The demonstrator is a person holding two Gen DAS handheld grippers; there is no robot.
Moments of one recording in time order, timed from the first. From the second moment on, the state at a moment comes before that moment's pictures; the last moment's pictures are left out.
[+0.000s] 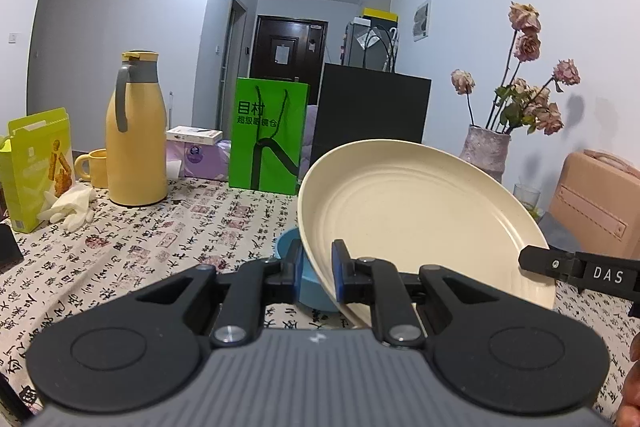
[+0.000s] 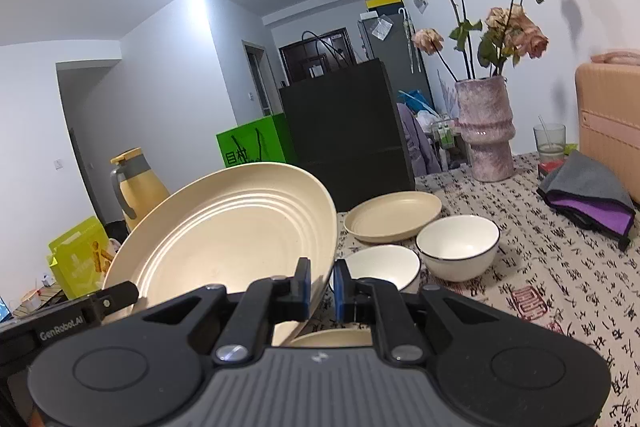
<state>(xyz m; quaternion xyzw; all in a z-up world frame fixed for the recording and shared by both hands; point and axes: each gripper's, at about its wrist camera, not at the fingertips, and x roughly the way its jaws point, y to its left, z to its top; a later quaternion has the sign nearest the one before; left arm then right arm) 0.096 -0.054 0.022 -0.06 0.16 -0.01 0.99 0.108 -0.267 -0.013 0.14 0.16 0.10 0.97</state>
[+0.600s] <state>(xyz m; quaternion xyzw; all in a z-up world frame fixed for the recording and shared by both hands) 0.098 -0.068 0.000 -0.05 0.18 -0.04 0.98 0.102 -0.284 -0.037 0.15 0.18 0.09 0.97</state>
